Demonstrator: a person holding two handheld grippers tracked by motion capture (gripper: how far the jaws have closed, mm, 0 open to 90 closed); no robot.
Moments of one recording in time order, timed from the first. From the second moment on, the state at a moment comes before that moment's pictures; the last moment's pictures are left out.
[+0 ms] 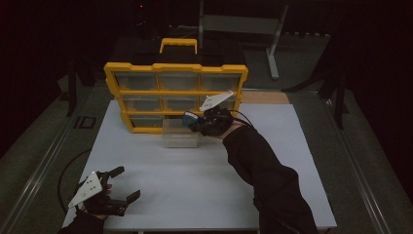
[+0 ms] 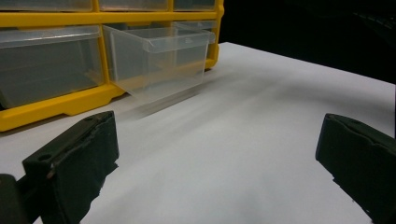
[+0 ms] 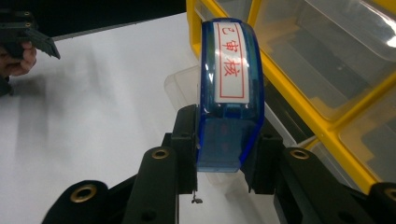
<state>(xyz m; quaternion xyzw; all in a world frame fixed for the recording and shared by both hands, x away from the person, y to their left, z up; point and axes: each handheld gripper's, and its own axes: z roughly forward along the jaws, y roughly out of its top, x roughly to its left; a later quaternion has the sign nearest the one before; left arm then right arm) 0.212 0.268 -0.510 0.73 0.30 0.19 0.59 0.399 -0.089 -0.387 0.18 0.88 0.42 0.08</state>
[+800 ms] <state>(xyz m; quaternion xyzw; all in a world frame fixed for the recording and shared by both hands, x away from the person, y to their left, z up) 0.211 0.269 -0.510 0.72 0.31 0.18 0.59 0.419 -0.056 -0.402 0.18 0.88 0.43 0.08</state>
